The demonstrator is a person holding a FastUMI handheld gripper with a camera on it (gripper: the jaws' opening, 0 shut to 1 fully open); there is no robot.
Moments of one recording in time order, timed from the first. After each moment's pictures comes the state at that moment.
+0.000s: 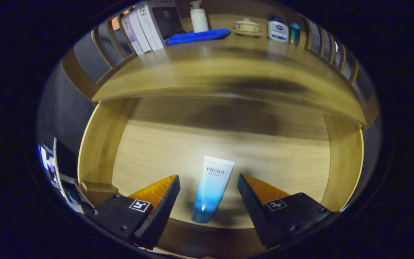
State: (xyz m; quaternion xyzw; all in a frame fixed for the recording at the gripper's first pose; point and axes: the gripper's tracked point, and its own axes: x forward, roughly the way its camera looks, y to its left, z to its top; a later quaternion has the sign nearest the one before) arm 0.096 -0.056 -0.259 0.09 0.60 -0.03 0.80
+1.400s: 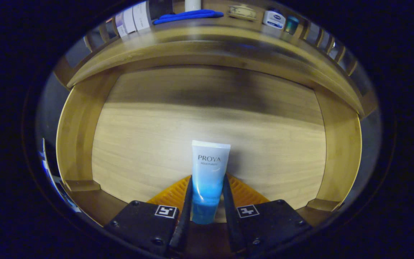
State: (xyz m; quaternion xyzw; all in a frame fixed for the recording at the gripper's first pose) arm 0.092 -0.055 -0.276 0.04 0.63 -0.10 0.77
